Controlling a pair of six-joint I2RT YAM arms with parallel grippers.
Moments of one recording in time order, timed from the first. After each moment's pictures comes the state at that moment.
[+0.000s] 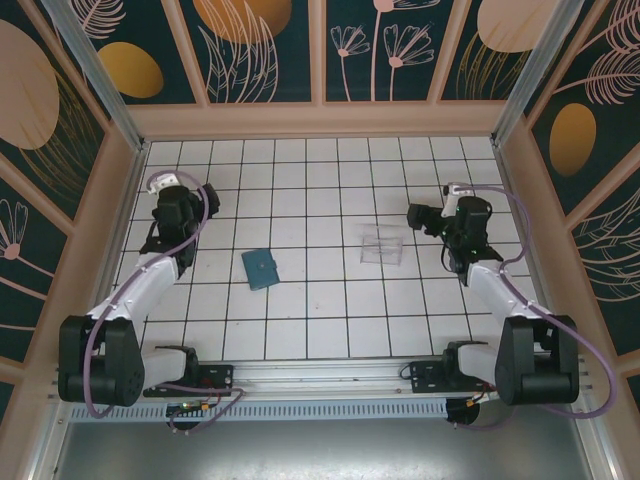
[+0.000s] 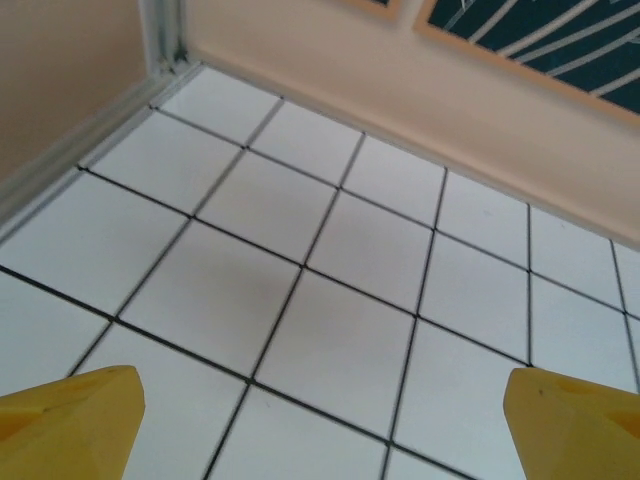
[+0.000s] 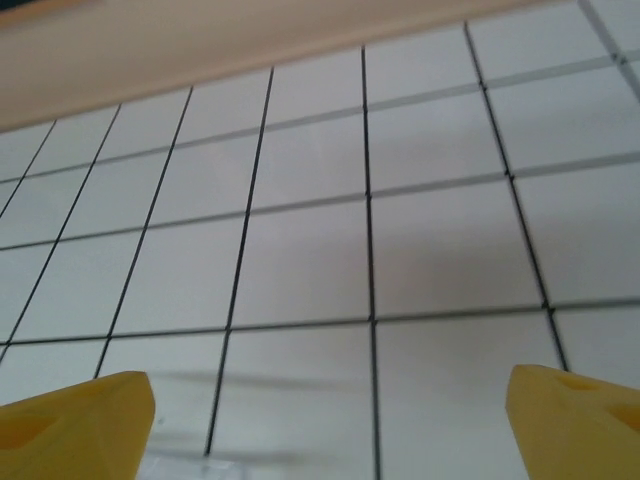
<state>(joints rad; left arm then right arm) -0.10 1.25 0.74 0.03 -0.25 -0.45 0.06 1.20 0.61 0.08 -0.16 0.21</state>
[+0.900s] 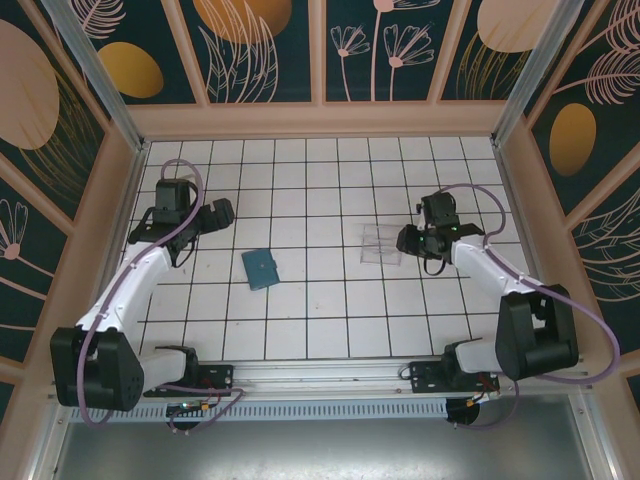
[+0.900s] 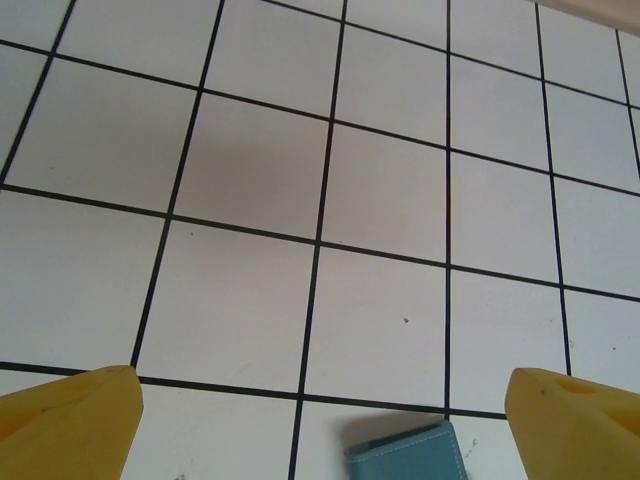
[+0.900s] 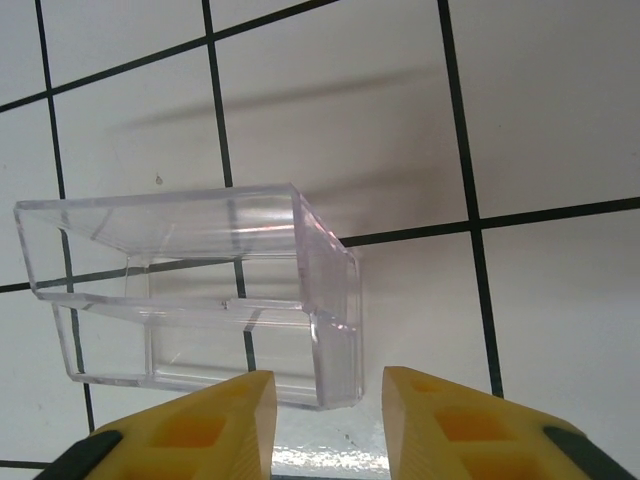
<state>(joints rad) -0.10 1.22 0.90 -0.44 0.04 -0.35 0.24 1.36 0.81 -0.48 -0.12 0.40</state>
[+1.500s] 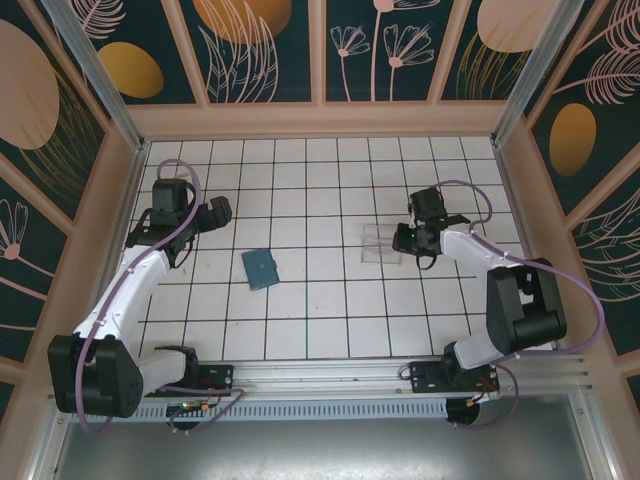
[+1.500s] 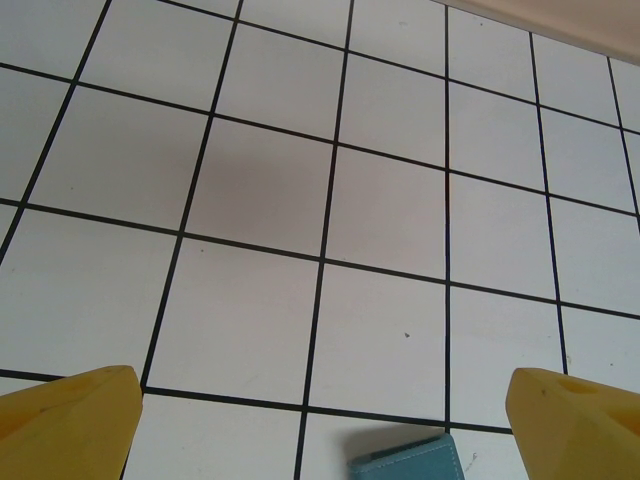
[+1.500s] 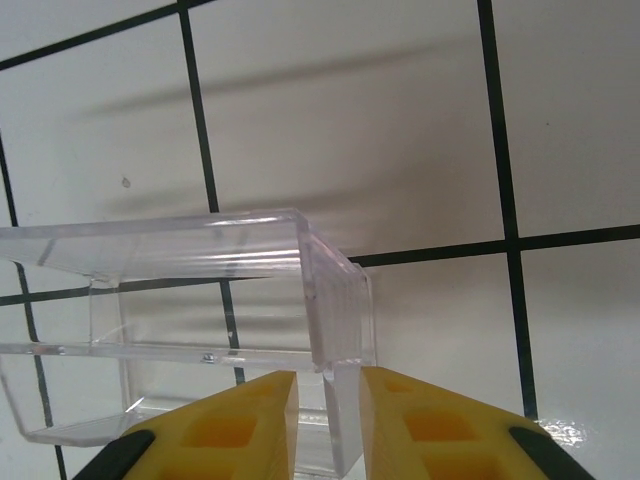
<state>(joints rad) -0.10 1.19 0.90 -0.43 0.02 -0.35 0.27 1.50 0.86 -0.48 -0.10 0.41</state>
